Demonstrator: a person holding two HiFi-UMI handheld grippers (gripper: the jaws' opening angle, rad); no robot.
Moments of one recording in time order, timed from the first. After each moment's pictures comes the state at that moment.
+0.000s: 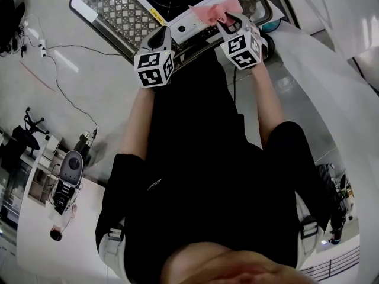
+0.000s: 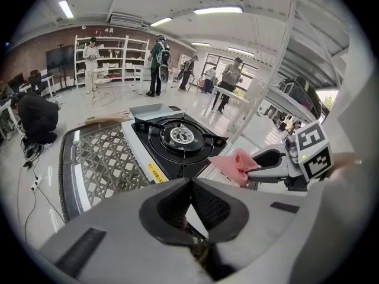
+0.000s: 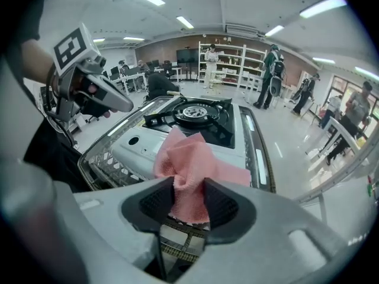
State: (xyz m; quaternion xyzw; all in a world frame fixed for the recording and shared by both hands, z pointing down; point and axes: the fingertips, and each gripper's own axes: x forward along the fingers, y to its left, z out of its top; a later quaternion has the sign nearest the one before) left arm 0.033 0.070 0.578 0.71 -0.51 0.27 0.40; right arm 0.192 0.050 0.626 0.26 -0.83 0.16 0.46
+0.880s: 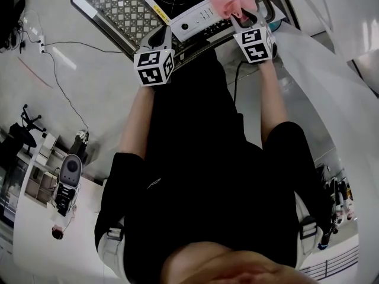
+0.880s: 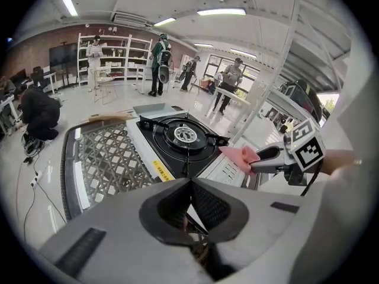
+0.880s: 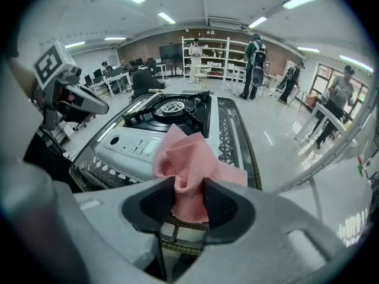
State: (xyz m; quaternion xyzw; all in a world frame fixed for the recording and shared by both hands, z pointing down) left arm 0.023 0.075 0.579 0.71 -0.52 0.26 0.41; right arm 0.227 0.028 0.627 0.32 -0.80 0.20 0.47
